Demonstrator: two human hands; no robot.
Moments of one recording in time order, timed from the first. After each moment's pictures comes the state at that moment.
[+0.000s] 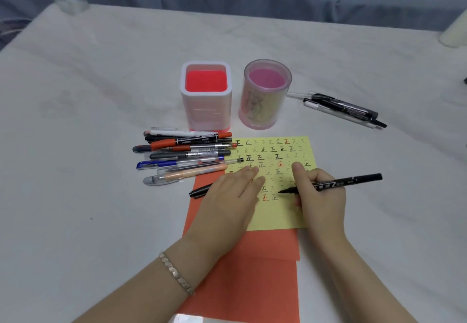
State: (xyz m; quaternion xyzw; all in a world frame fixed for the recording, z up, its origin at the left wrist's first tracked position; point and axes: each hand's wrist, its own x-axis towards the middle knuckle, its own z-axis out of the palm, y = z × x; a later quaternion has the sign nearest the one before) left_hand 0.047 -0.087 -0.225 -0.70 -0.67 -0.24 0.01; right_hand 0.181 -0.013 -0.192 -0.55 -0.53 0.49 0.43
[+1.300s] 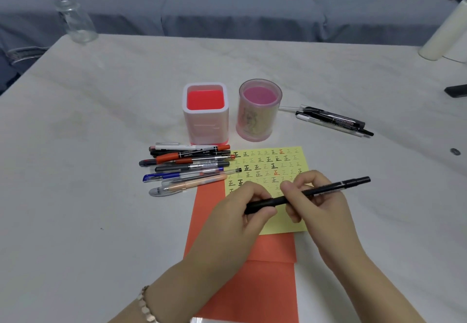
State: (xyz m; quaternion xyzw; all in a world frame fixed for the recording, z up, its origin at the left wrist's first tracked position) left_hand 0.068 -0.115 -0.140 -0.52 -0.64 -0.45 -0.34; right_hand 0.189 -0.041 -0.135 -0.44 -0.55 0.60 0.38
